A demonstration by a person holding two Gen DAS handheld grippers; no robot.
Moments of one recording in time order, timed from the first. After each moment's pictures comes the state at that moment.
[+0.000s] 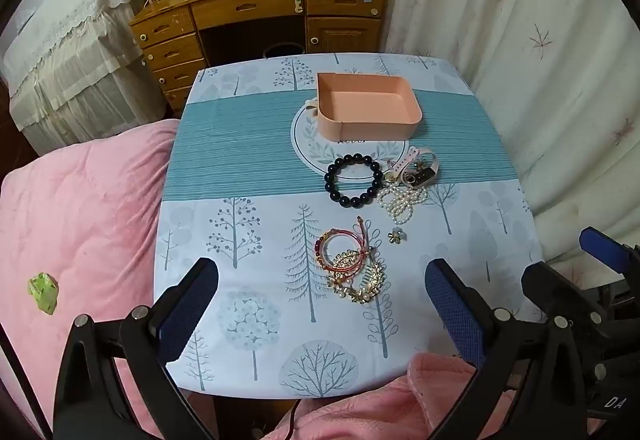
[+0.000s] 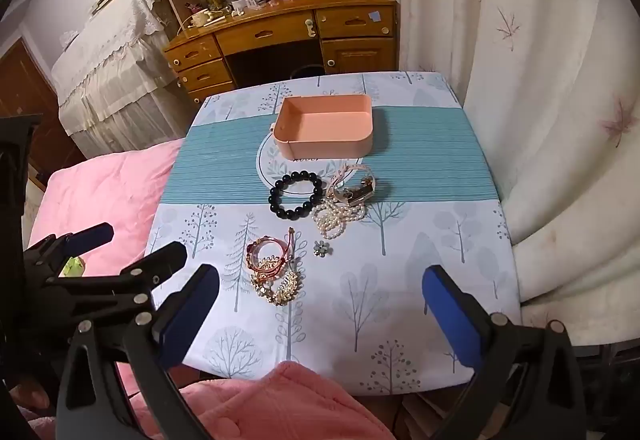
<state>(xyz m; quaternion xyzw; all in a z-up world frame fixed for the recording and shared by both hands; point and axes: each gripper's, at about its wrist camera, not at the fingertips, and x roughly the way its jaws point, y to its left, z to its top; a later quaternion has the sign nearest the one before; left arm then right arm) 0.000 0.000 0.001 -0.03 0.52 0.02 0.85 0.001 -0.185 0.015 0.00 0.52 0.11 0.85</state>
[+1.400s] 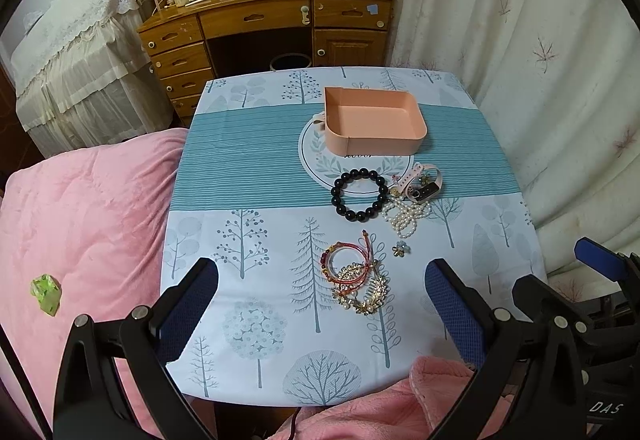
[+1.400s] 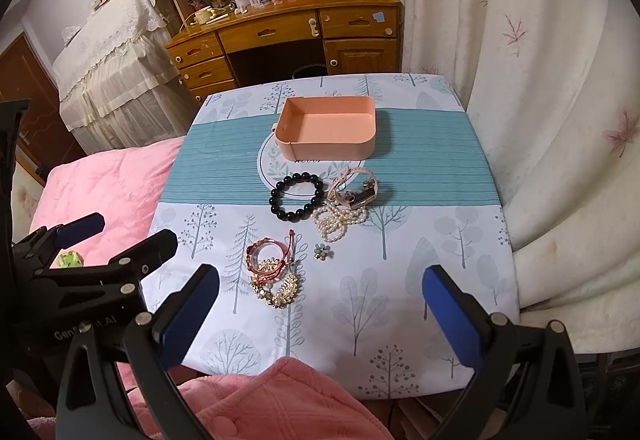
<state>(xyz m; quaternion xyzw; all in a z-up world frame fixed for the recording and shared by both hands) 0.005 0.001 0.008 -0.03 0.51 0.03 0.86 0.005 -0.179 0.015 0.00 0.52 0.12 0.85</state>
